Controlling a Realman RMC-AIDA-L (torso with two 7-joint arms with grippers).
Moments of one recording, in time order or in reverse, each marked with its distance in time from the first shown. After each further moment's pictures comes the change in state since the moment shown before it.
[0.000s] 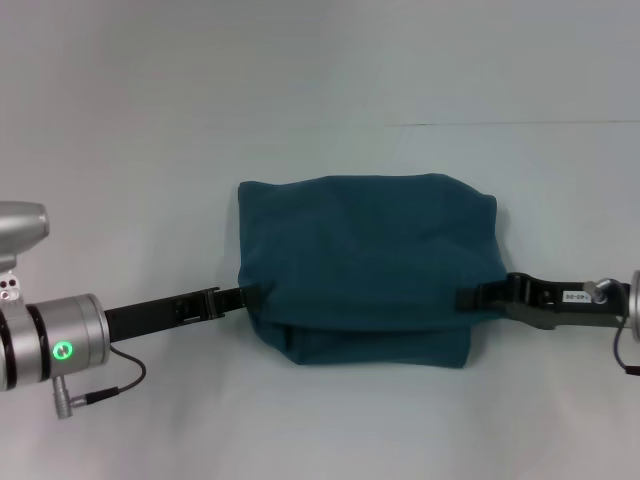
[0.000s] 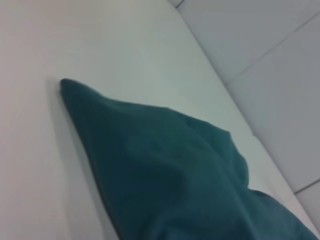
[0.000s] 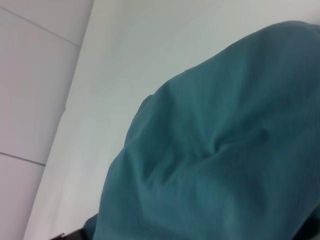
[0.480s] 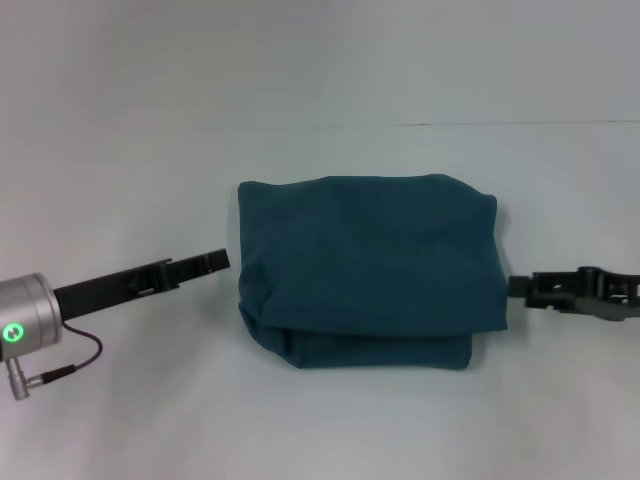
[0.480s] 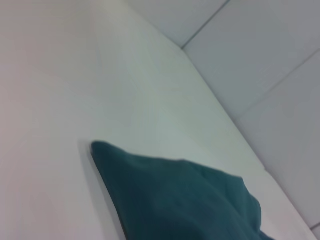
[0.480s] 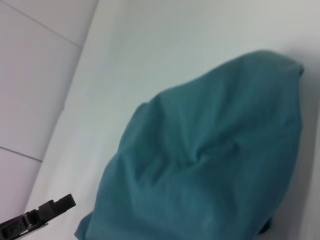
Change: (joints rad) left arm 0.029 0.015 -0.087 0.085 0.000 0.041 0.011; right arm -0.074 -0.068 0.027 -0.114 -0.016 -0.136 -0.003
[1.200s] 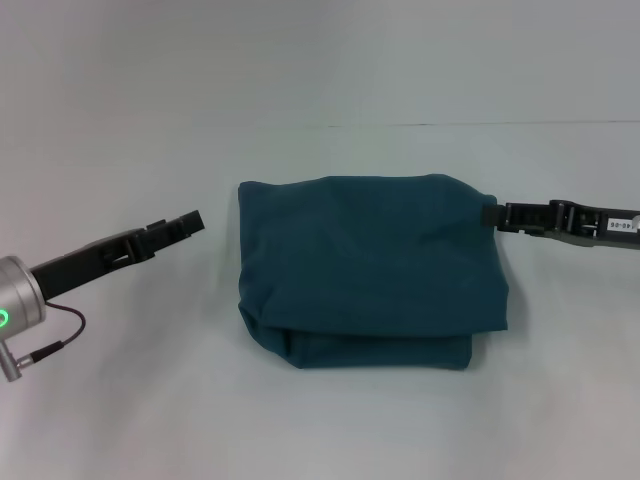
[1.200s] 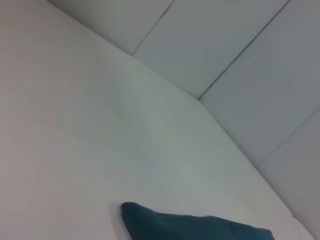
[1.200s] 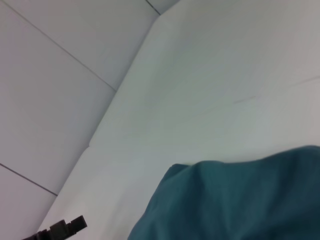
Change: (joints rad) left arm 0.013 -0.006 -0.041 -0.008 -0.106 -0.073 0.123; right arm 0.079 0.050 0.103 -0.042 0.007 0.048 -0.129
